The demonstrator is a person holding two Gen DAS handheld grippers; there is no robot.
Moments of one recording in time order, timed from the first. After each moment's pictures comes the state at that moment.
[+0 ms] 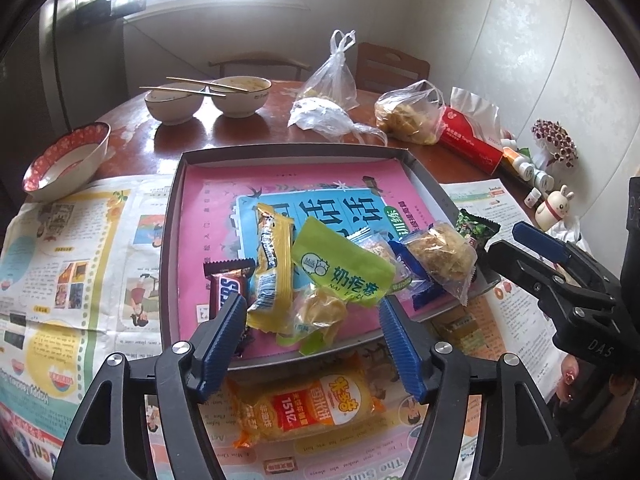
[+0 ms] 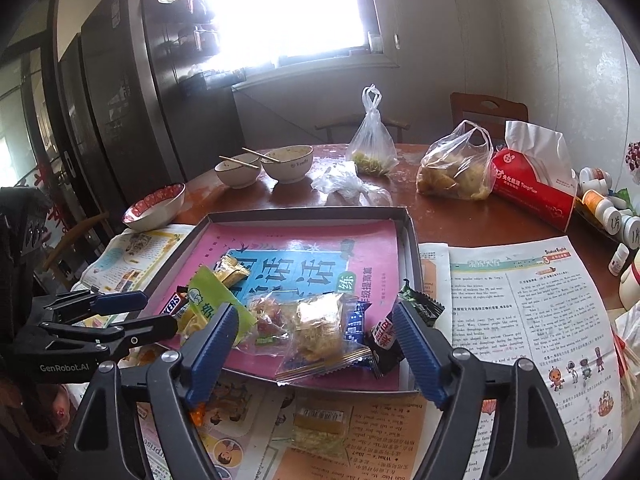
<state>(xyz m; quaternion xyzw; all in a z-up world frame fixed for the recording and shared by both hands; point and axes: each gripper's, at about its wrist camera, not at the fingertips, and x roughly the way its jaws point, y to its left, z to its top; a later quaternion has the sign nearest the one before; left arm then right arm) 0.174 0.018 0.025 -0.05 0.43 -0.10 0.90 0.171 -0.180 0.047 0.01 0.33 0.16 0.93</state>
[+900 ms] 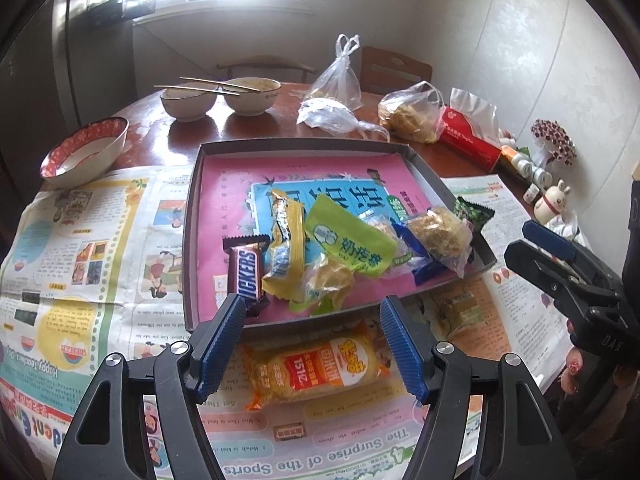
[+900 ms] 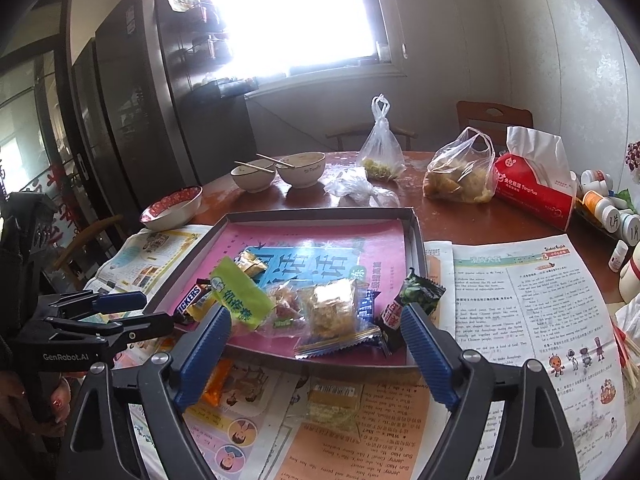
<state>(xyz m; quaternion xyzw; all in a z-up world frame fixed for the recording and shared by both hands) 0.145 0.027 0.026 -0.05 0.42 -0.10 0.90 0.143 -0.182 0.049 0.02 0.31 0.18 0.93</state>
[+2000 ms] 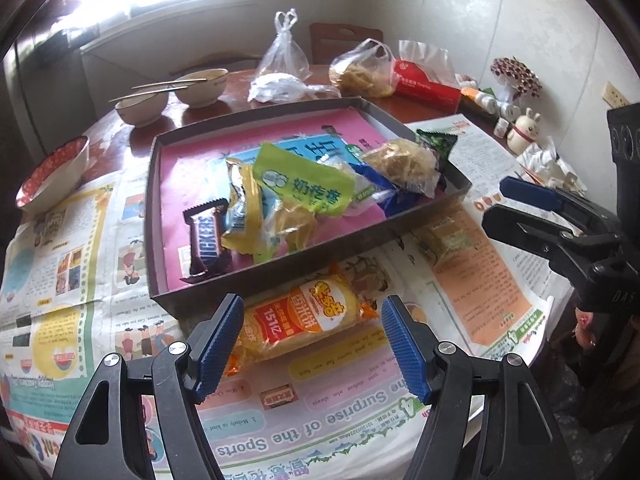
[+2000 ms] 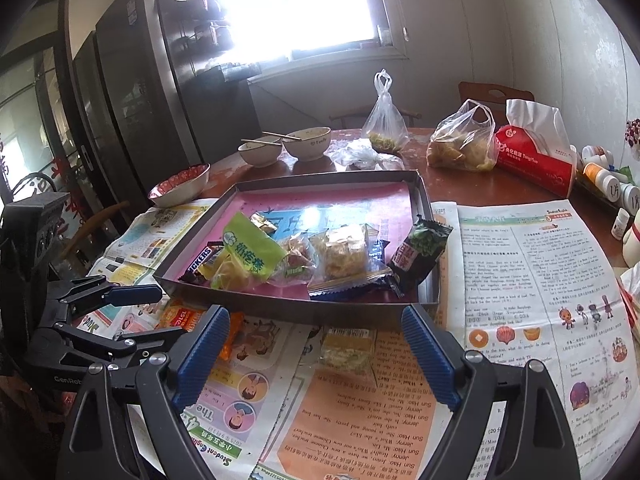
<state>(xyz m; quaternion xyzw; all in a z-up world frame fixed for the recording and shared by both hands) 0.119 0.005 0.005 0.04 0.43 -0.16 0.89 0.117 -0.182 0.028 0.02 0.34 0.19 0.92</state>
